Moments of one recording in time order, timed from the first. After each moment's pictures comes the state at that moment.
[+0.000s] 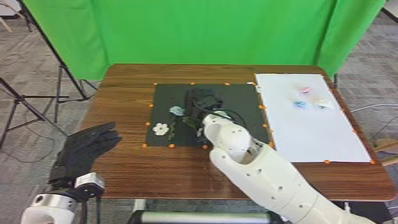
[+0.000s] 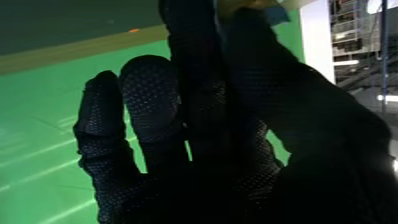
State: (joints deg) left arm 138.3 -53.0 -99.1 -128.5 41.4 15.2 13.1; right arm -64.4 -73.7 39.6 -88.3 -138.5 -3.8 26.6
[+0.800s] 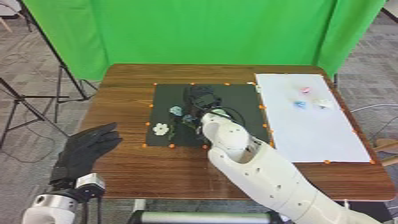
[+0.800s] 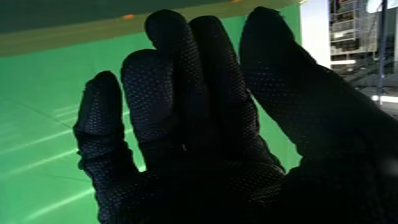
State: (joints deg) left arm 138.3 -53.0 -98.8 -128.5 41.5 15.2 13.1; right arm -62.7 -73.6 38.0 -88.1 -139.4 -2.9 27.5
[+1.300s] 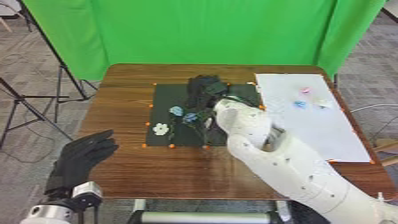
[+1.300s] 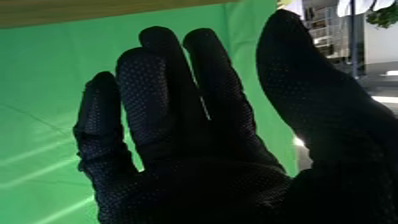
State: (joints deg) left arm 143.6 -51.9 -99.6 -129.6 40.5 17.3 16.3; right arm -59.1 -64.1 40.1 -99.1 -127.9 -11.1 25.6
